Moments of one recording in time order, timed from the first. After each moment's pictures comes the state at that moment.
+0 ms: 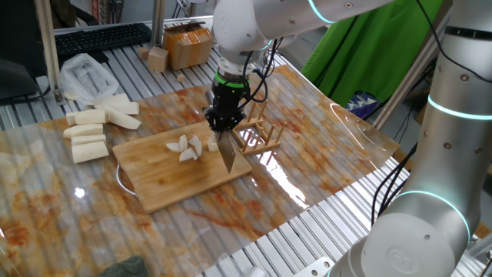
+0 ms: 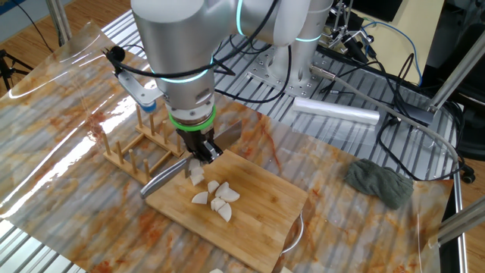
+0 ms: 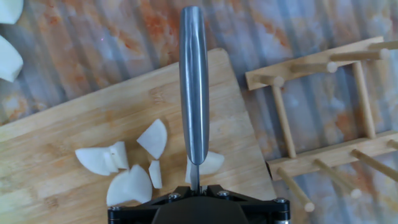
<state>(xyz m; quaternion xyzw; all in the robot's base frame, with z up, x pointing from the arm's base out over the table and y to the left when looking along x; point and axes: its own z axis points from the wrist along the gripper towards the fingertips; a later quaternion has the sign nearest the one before) 0.531 -0.010 0.062 -0.15 -0.99 -0.03 0.05</state>
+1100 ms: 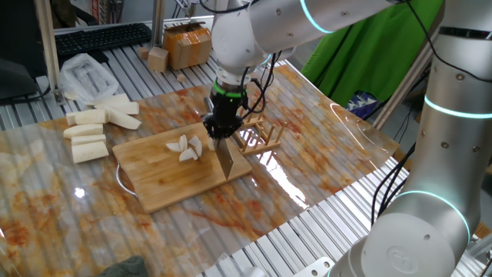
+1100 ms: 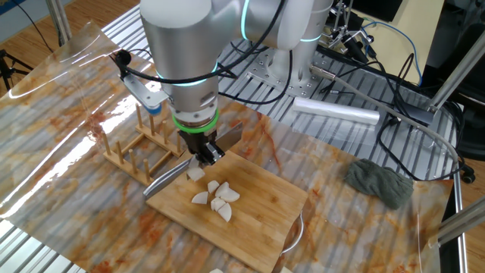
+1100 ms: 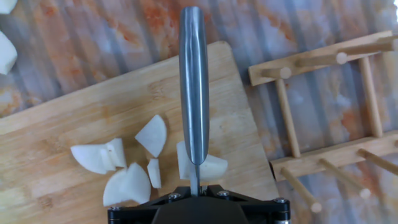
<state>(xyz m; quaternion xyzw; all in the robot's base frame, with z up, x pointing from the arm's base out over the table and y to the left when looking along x) 0.528 -0.009 0.061 -0.14 -0.99 -0.03 0.05</state>
